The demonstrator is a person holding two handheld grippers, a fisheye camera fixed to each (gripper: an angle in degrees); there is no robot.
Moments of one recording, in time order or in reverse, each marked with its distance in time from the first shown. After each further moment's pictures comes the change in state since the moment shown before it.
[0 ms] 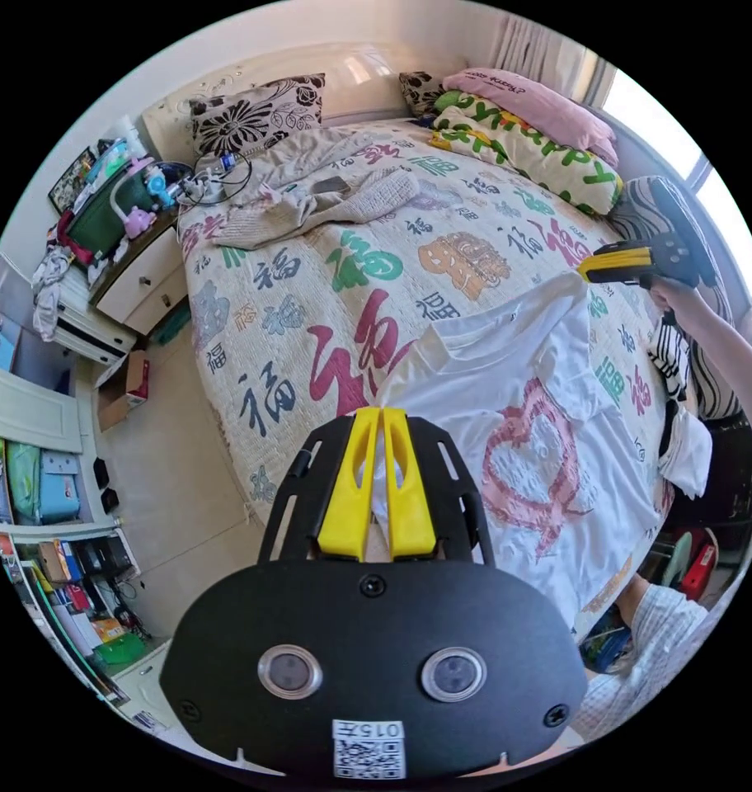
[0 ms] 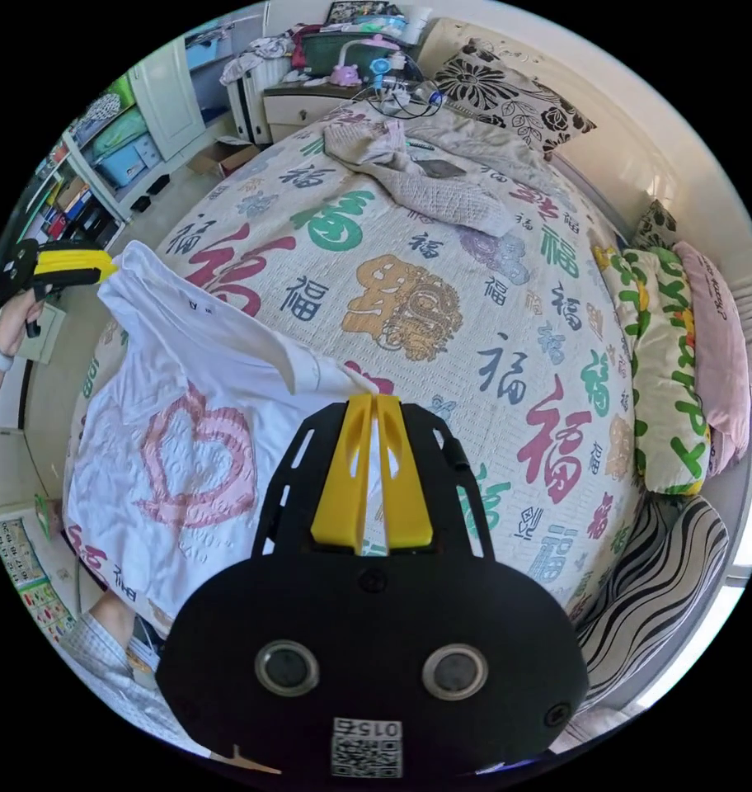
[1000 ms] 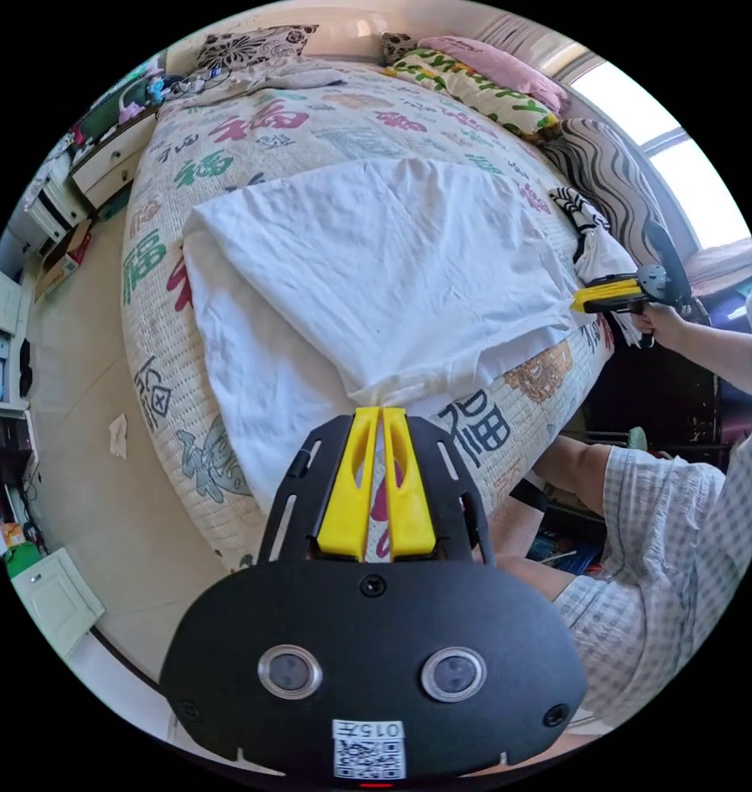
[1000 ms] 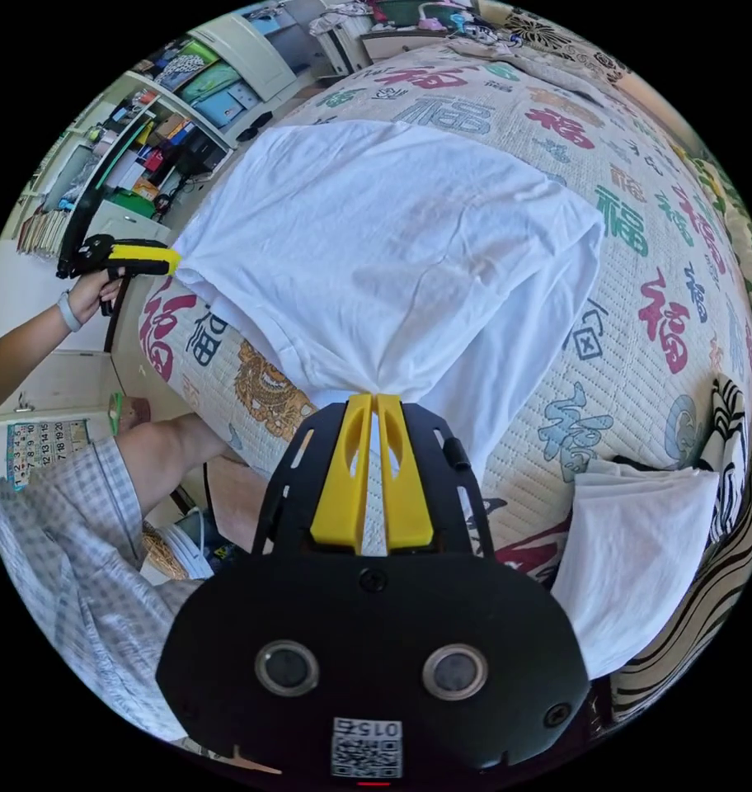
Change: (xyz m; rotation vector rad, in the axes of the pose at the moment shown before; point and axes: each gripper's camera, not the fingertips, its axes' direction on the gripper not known) left arm 0.136 0.381 0.005 -0.180 0.280 -0.144; right arm -0.139 0.457 -0.066 -0.186 -0.358 -0.050
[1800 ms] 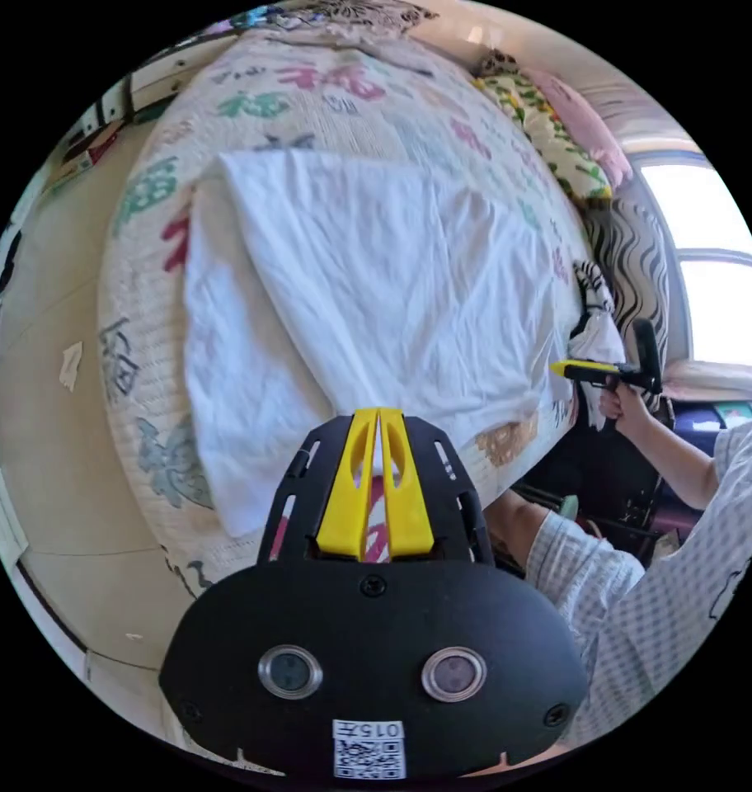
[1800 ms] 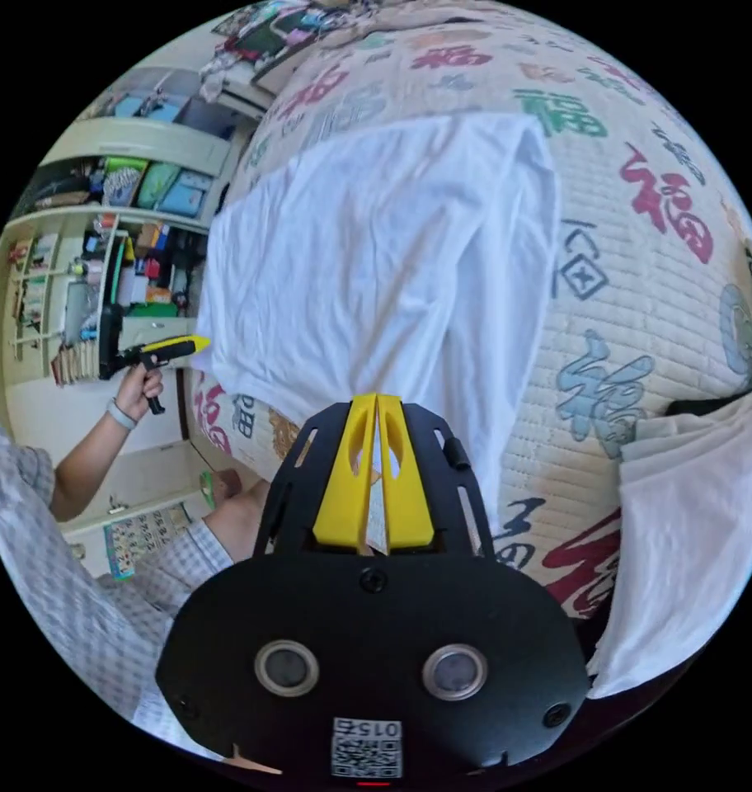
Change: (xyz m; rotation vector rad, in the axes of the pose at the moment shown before) left arm -0.111 -0.025 -0.063 0.075 0.187 -0.288; right arm 0.144 0.029 -0.086 0.149 -0.338 0.381
